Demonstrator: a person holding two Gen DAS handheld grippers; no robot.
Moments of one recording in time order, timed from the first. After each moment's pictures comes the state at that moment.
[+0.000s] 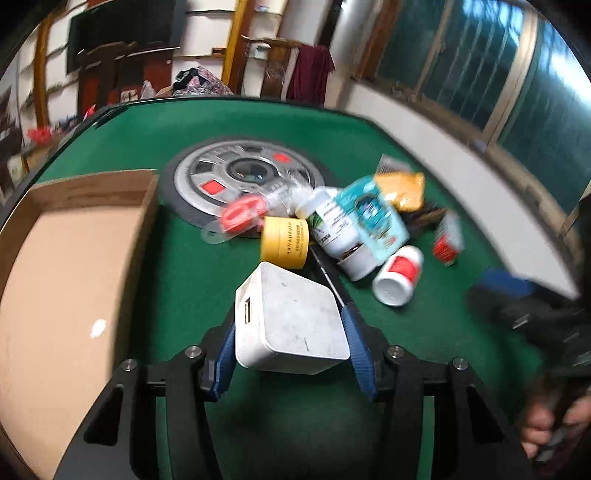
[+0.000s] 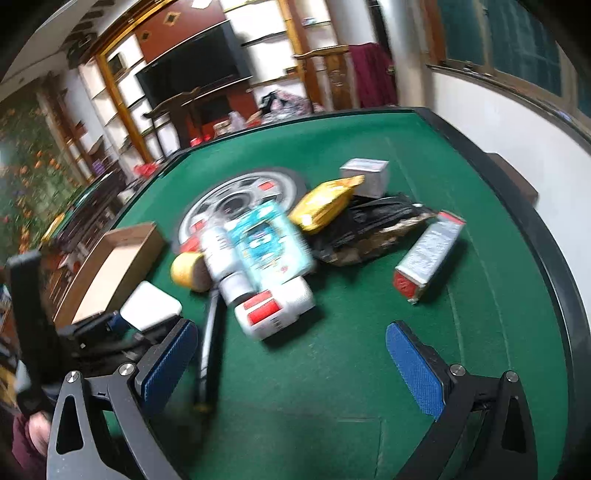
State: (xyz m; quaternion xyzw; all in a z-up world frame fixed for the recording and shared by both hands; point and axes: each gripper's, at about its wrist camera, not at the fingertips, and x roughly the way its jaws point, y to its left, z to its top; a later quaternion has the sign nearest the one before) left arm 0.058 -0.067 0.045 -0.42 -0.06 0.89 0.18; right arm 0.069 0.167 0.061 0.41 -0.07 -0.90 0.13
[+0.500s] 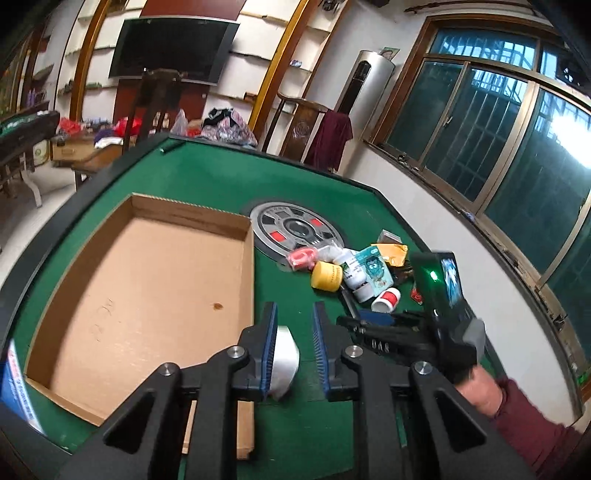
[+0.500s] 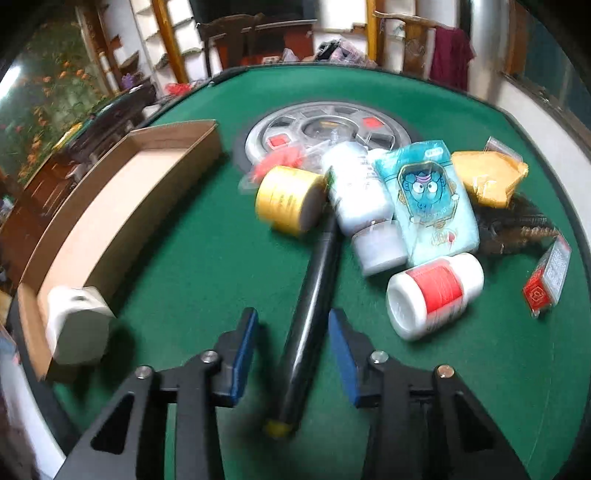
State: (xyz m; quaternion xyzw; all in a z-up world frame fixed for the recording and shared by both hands) left arm 0.142 -0.170 0.110 -0.34 -0.13 0.92 0.15; right arm 0.027 0.052 0.013 0.49 0.04 -0.86 0.15
